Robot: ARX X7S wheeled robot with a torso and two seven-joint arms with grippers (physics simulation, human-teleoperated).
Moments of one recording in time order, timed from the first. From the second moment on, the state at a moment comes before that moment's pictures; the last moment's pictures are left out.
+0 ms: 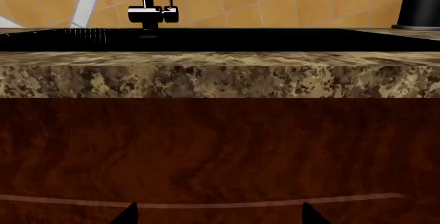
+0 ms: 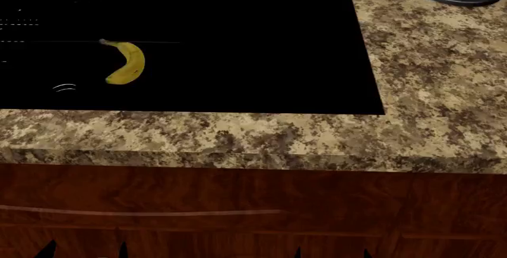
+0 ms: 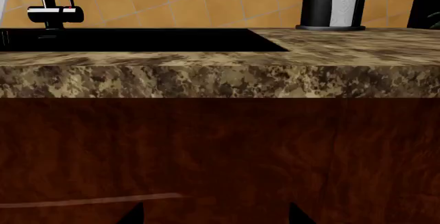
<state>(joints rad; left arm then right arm) 0.00 0.00 0.00 0.00 0.00 0.00 0.00 0.00 0.00 0.00 0.00 0.00 0.00 0.00</state>
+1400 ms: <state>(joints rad) -0.67 -0.23 0.02 0.32 -0.16 -0.85 -0.13 0.68 0.21 -0.06 -0.44 0.18 0.97 0.08</state>
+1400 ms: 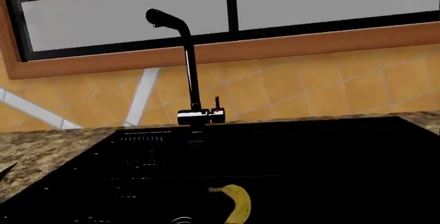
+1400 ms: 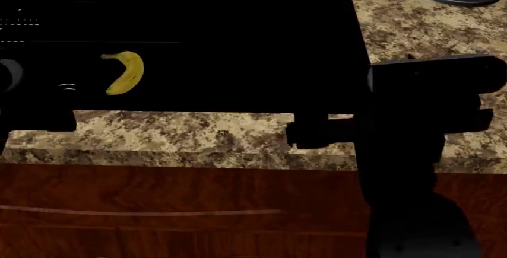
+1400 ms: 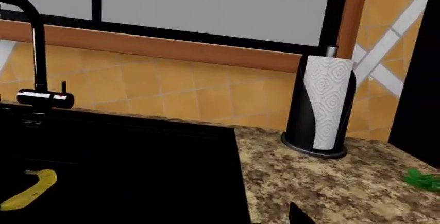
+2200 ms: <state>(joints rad) -1.14 -0.34 0.06 0.26 -0.23 -1.26 -0.06 1.14 0.25 0.00 -0.43 0.25 1.37 0.07</state>
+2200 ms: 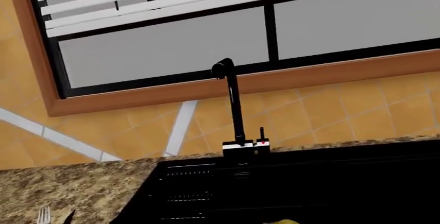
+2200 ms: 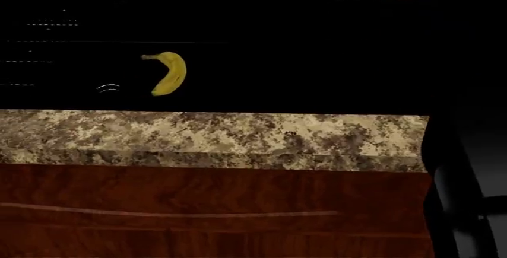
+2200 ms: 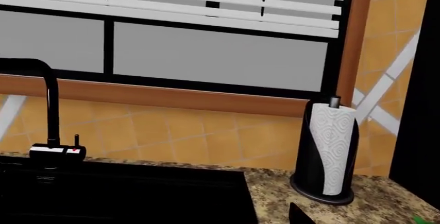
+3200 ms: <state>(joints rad) -1.12 -0.35 0.07 0.28 -0.25 -1.27 -0.05 1.09 0.23 0.04 -0.44 0.31 1.32 0.05</state>
